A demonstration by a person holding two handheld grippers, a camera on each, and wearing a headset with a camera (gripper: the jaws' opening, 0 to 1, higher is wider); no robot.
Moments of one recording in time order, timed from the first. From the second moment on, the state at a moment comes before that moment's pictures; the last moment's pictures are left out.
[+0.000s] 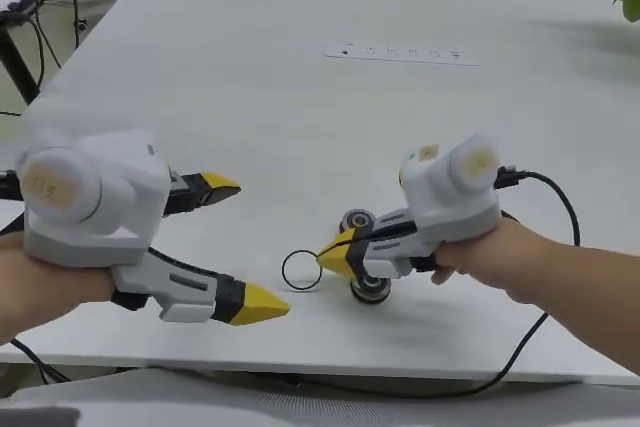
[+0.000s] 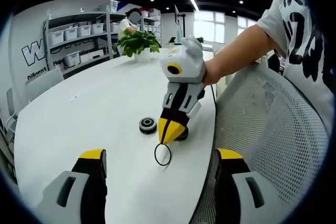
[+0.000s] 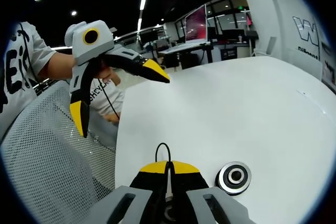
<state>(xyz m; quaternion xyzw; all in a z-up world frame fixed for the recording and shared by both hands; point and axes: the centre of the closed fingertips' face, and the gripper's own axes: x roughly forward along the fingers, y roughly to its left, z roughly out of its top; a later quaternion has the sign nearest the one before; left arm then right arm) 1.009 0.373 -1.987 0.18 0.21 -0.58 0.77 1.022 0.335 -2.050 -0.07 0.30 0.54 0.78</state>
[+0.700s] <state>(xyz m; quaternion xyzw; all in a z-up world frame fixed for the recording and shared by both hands) 1.009 0.364 -1.987 0.19 0.21 -0.59 0.76 1.026 0.329 -2.028 -0.07 0.26 0.54 0.80</state>
